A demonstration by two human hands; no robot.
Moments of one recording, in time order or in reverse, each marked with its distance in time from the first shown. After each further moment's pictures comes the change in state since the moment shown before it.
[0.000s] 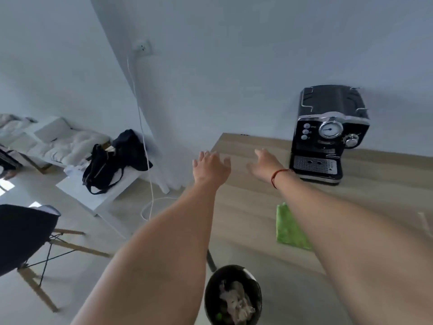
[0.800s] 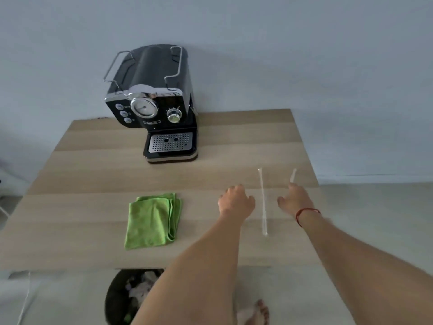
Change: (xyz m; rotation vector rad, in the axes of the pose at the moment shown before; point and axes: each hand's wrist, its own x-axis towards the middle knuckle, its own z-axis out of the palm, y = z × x) left_hand -0.123 0.403 0.263 -0.079 -0.567 0.308; right_hand -0.135 0.472 -0.120 0.068 0.151 0.747
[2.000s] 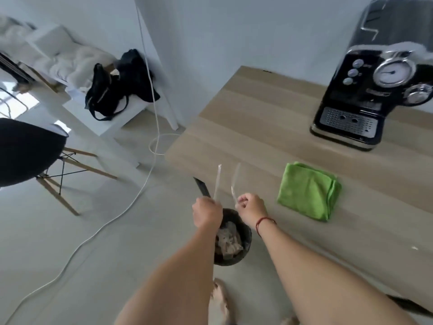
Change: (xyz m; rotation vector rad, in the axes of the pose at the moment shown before) left_hand -0.170 -0.411 -0.057 -0.769 0.512 -0.971; right_hand -0.240 -0.273 0.312 0.119 -0.546 -0.444
